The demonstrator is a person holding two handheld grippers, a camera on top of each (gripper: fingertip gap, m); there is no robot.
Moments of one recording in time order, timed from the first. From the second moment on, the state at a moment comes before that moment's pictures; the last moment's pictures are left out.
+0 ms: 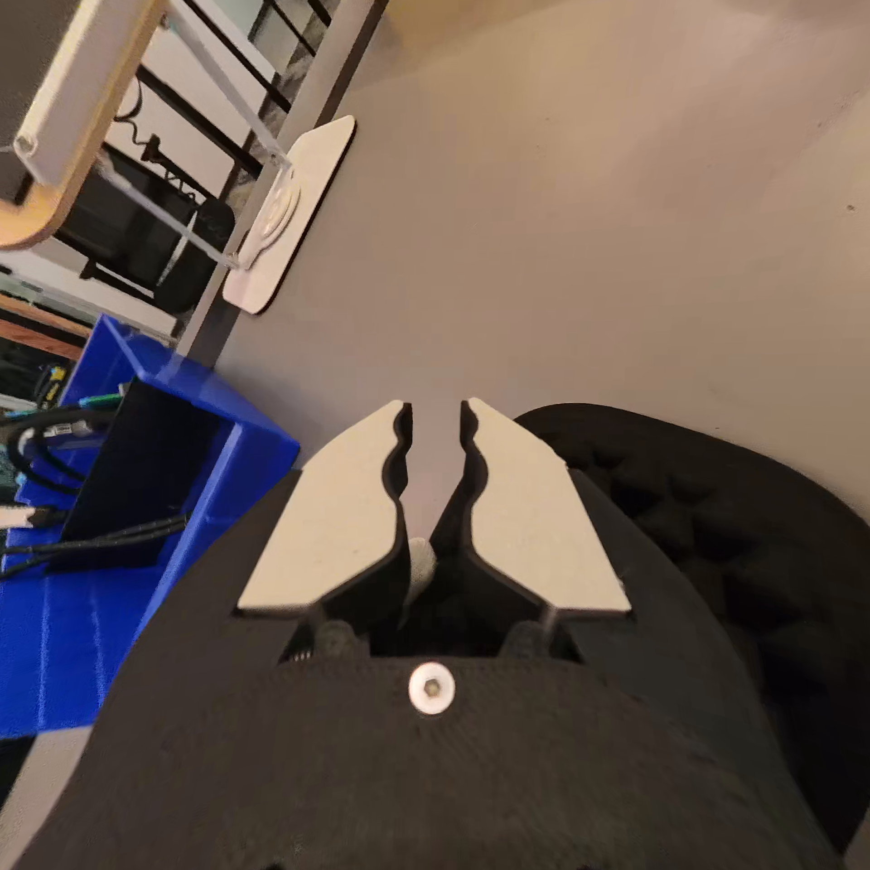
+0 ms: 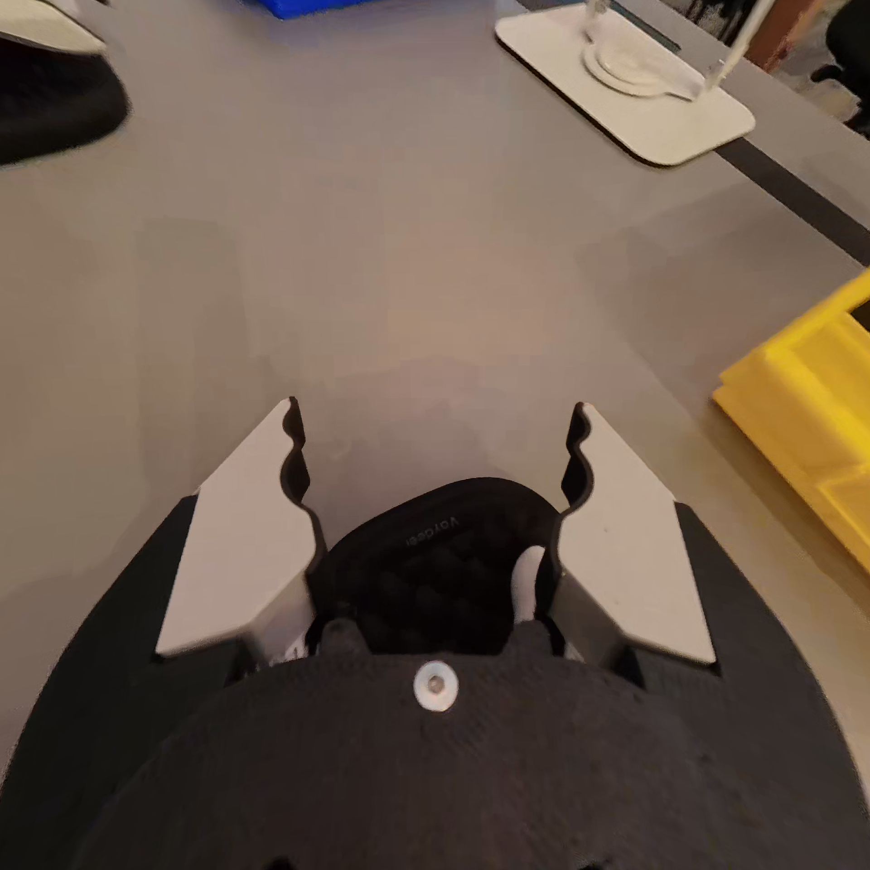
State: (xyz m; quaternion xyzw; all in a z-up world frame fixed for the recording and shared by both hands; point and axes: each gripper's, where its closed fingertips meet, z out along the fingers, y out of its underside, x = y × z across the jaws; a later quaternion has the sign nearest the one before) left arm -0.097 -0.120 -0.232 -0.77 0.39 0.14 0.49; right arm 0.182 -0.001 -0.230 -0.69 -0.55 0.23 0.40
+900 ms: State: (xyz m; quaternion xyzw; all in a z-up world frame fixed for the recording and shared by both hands) left arm -0.091 0.201 -0.188 -0.81 0.06 0.05 0.58; right arm -0.016 0.189 -0.109 -0.54 -0.39 0.38 0.64
